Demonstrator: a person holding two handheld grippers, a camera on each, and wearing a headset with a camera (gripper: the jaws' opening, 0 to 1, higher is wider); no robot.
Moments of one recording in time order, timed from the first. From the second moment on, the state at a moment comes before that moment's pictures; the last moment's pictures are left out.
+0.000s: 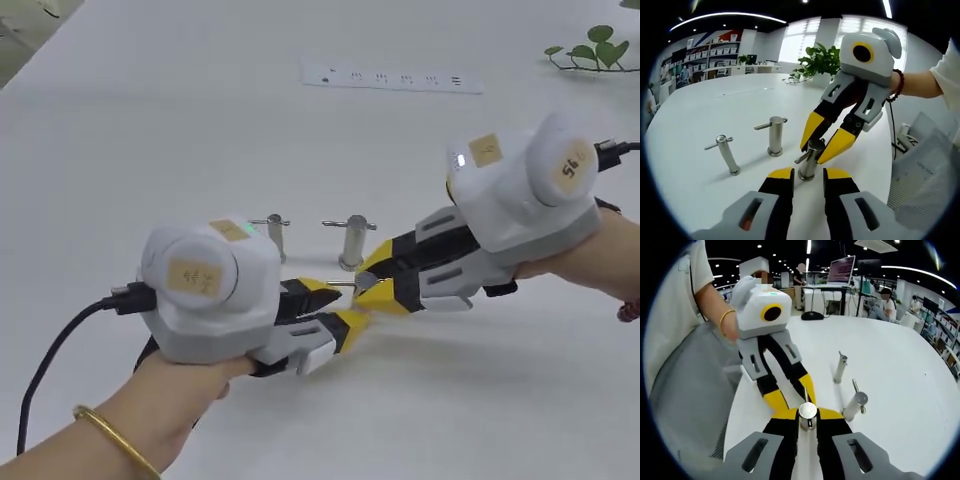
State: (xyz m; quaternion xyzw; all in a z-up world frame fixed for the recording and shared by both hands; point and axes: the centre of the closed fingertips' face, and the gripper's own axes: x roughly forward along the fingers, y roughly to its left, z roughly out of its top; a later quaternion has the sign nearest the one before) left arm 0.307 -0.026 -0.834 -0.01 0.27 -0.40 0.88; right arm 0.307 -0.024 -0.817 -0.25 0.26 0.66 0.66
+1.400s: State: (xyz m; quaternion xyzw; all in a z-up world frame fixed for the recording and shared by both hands) left arm 0.293 0.014 -0.777 -0.04 0.22 -0.36 0.90; right arm 0.366 -0.085 -0.811 -0.27 0.28 0.61 0.70
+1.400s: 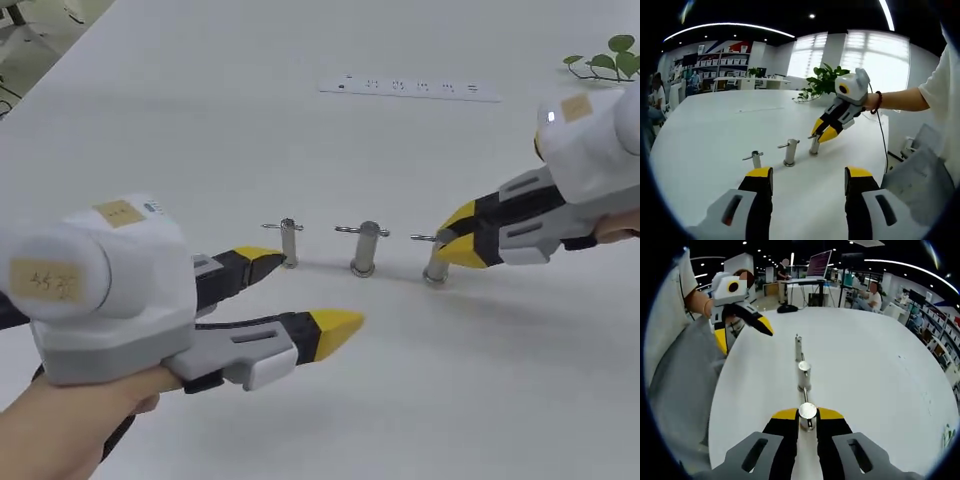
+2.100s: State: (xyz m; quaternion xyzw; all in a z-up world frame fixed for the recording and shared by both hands) left arm 0.287 0.018 -0.778 -0.01 0.22 -0.37 0.90; right arm 0.376 -0.093 -0.817 -0.27 0.29 0.61 0.68
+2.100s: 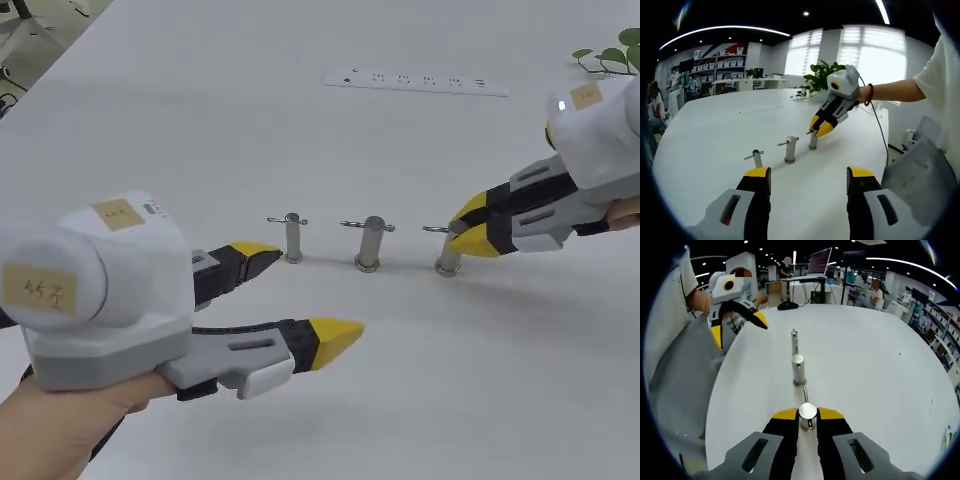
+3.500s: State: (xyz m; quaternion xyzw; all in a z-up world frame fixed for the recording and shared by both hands) left arm 0.283 0.048 -0.766 0.01 0.22 -0.35 0.91; right arm 0.333 -0.099 -0.772 -0.12 0.30 0.49 0.81
